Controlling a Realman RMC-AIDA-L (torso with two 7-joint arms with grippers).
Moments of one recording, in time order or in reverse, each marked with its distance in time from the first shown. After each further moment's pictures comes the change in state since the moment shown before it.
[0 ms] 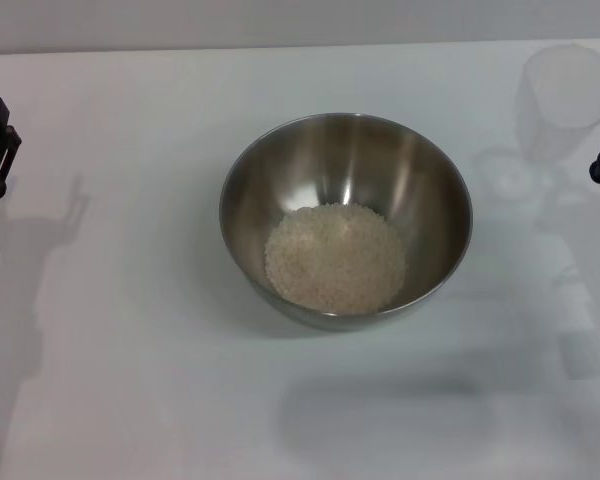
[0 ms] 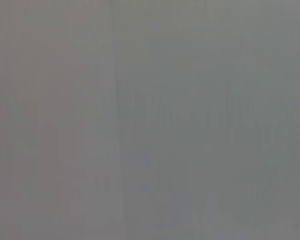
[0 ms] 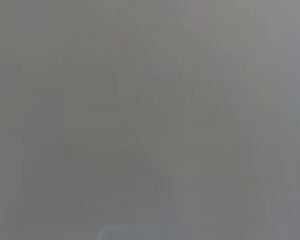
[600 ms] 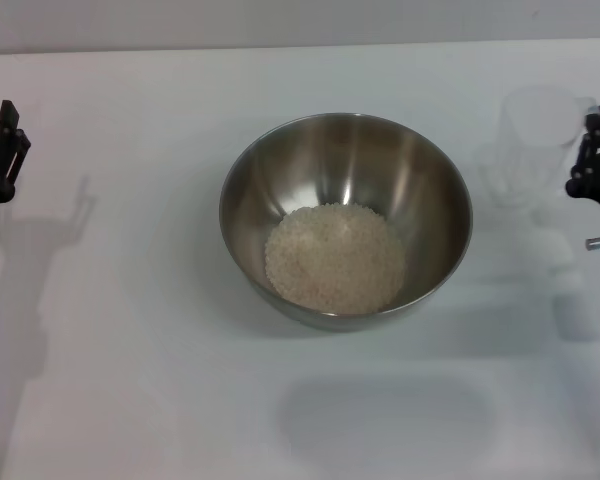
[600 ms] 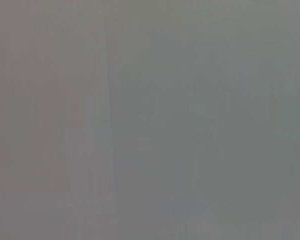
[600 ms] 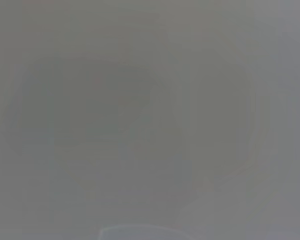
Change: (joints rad) left arm -0.002 -0.002 0.012 0.001 0.001 -0.008 0.000; right arm 0.061 0.002 -0.010 -0.058 0.066 0.239 0.092
